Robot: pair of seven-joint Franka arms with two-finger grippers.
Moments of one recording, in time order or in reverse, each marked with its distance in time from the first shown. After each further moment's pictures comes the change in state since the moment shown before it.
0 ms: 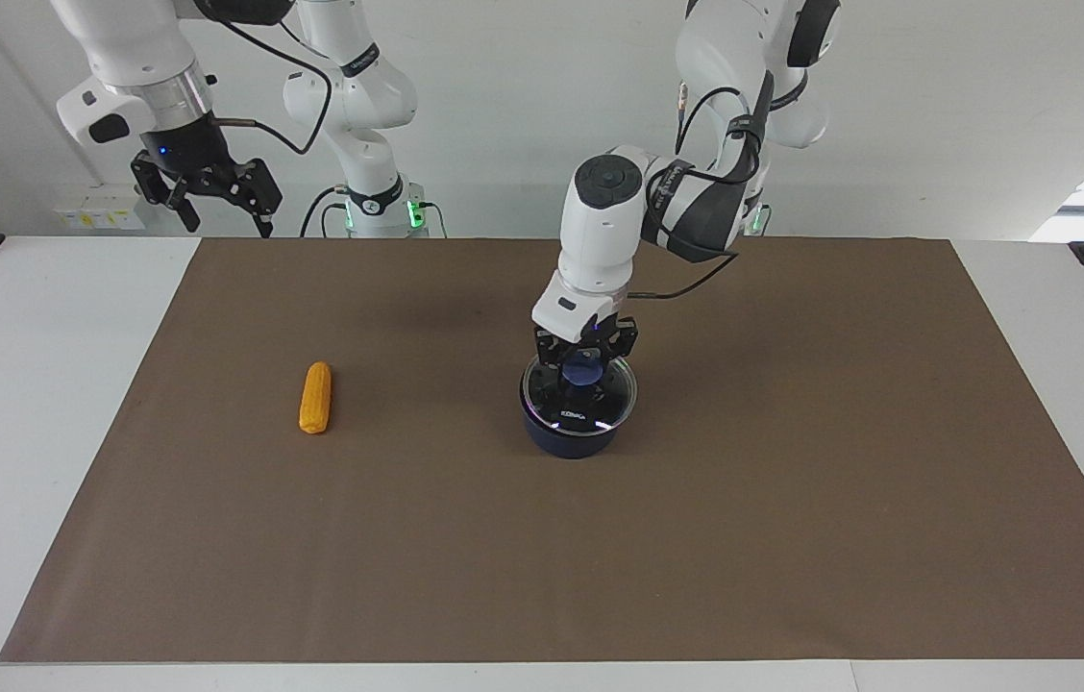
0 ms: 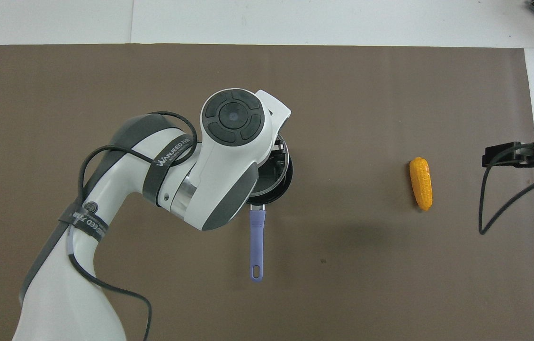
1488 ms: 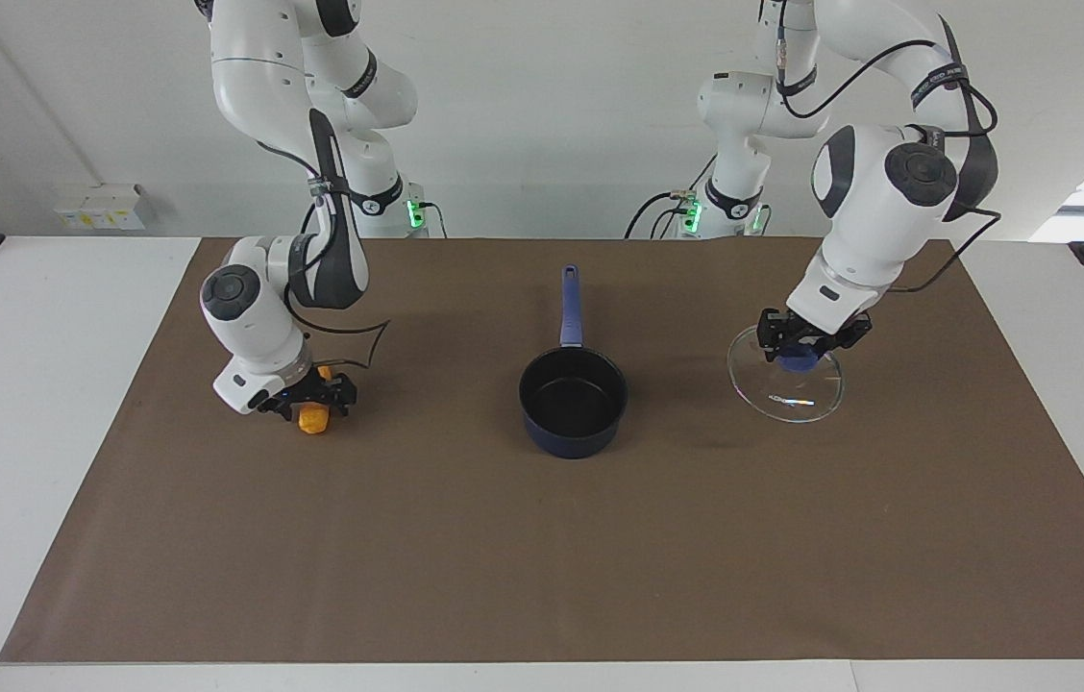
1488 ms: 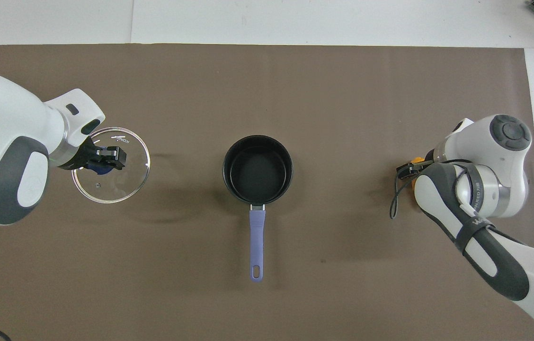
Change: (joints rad) left arm 0.446 -0.318 0.009 -0.443 0.004 0.023 0.642; right arm 0.005 0.363 -0.001 -0.275 0.028 0.528 -0.211
